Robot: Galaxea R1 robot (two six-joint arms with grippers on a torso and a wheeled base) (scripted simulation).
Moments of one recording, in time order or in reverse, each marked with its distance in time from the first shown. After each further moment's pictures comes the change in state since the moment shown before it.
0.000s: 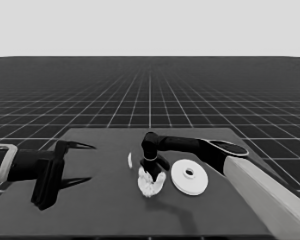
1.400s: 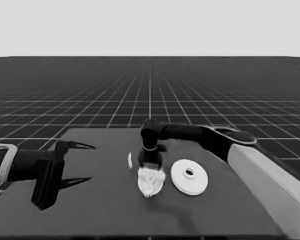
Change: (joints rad) left arm 0.000 0.000 0.000 0.000 0.000 0.000; right arm 0.122 -0.014 0.068 0.100 -0.039 -0.714
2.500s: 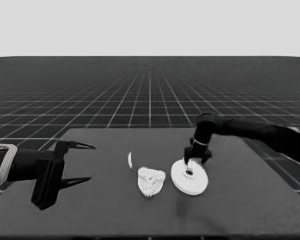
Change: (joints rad) left arm 0.000 0.000 0.000 0.000 0.000 0.000; right arm 0.061 -0.563 0.328 0.057 0.028 -0.414
